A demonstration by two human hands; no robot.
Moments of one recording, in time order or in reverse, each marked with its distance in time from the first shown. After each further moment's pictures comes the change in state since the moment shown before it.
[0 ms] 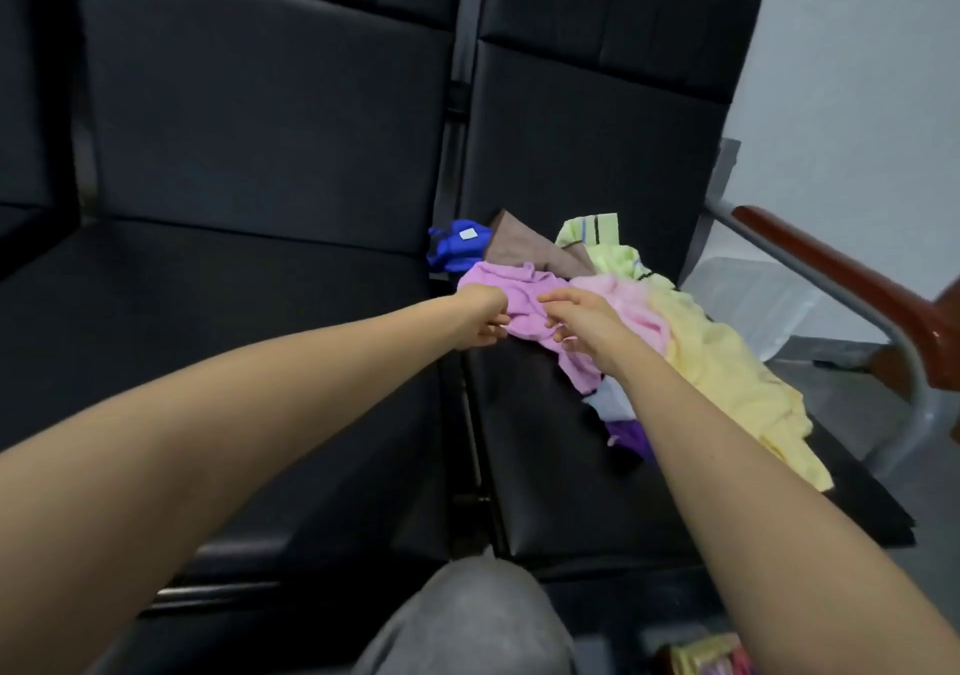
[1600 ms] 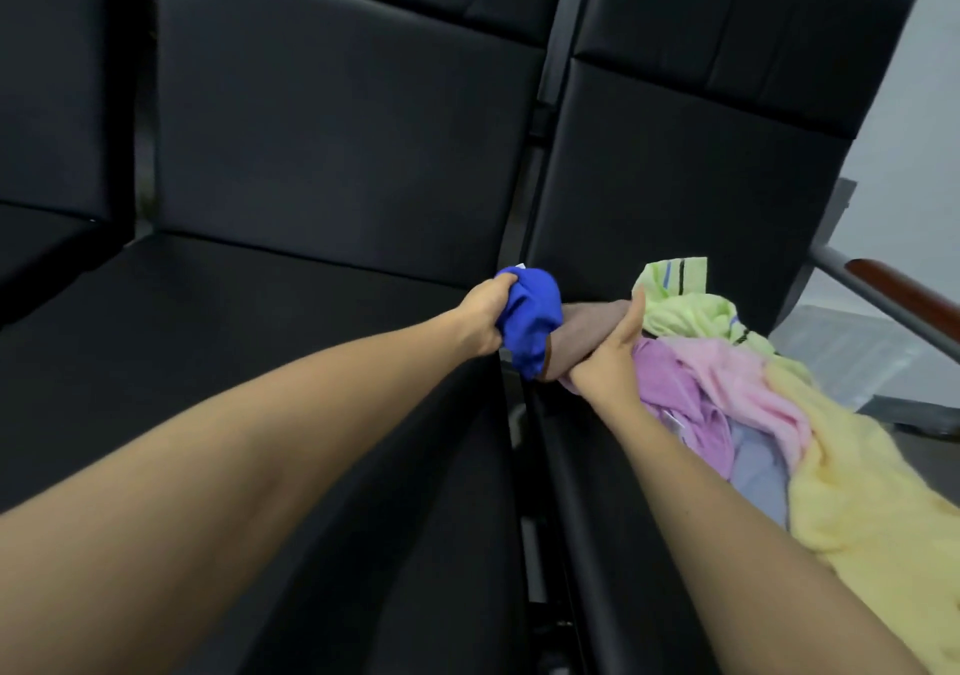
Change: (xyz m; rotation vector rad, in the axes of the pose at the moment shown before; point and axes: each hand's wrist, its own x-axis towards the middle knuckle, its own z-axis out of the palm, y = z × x) left_hand 0.097 0.015 -0.082 -0.569 -0.012 0.068; right_hand 0.123 0.042 0.091 -0.173 0.345 -0.397
